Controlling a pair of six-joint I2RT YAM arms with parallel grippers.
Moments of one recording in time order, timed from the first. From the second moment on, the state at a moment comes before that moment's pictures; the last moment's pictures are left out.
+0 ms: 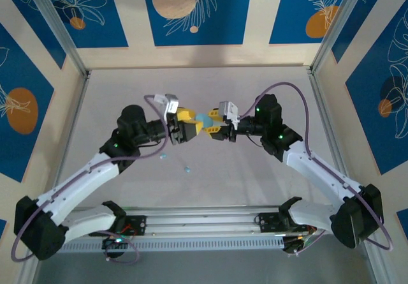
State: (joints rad) left arm -0.64 1.04 0.82 0.17 0.55 -0.32; right arm 0.53 1.16 0.92 -0.01 -0.86 -0.35
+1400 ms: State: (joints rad) left arm -0.64 1.03 0.79 0.16 0.72 0.04; right arm 0.54 1.22 1.04 -0.21 -1.10 -0.35
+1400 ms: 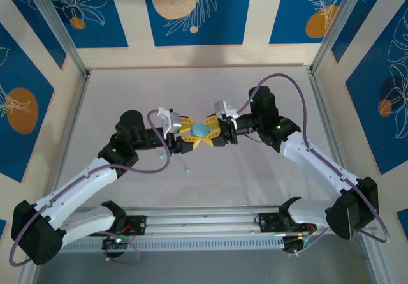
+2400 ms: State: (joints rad) left arm -0.64 1.02 0.80 0.11 0.73 0.06; right arm 0.54 1.23 1.05 -0.24 -1.10 -0.36
